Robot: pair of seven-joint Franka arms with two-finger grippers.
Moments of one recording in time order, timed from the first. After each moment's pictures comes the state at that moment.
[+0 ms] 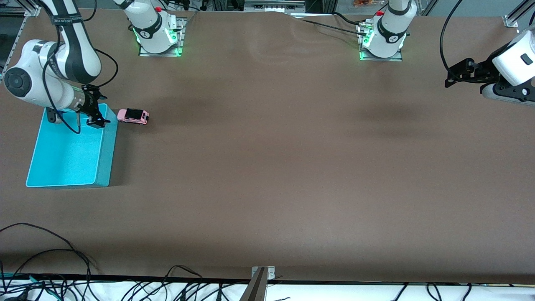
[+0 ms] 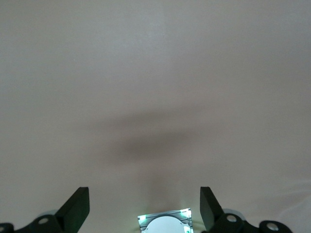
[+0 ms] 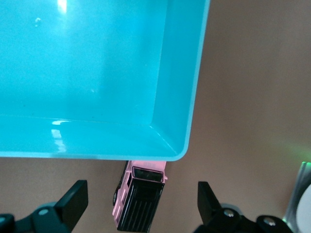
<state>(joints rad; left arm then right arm) 0.01 -0.04 -0.02 -1.64 -0.03 1.42 0.14 -0.17 0.05 -0.01 -2.38 -0.06 2.19 1.27</state>
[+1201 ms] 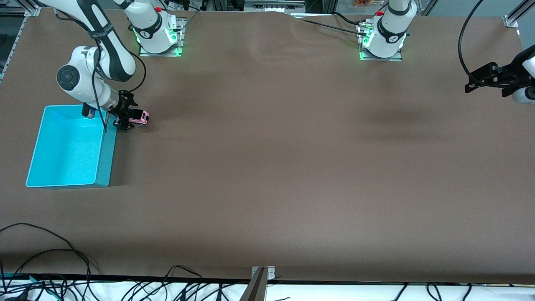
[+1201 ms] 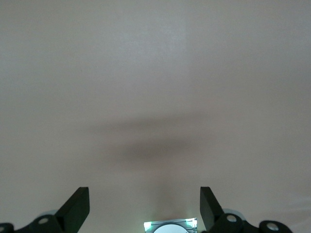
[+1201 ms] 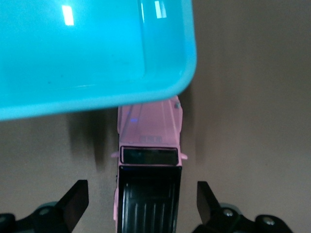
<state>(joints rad) 0.05 0.00 0.00 -1.56 -0.01 1.42 0.14 -0.17 0.14 0.09 -2.61 0.01 2.63 1.54</state>
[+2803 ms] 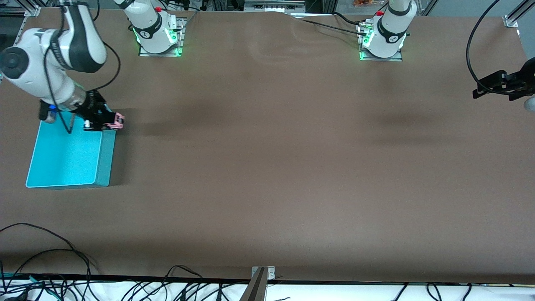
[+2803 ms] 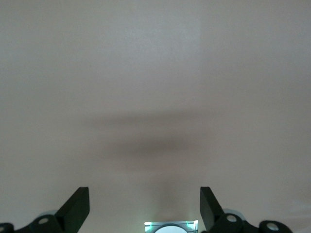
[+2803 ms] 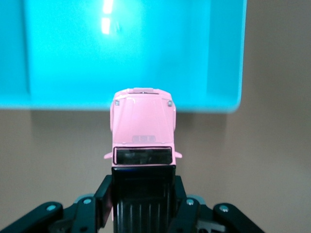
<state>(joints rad) 0.10 0.03 0.01 -1.56 -0.02 1.44 0.14 -0.21 -0.04 0.11 -2.32 -0.04 2.25 1.40</state>
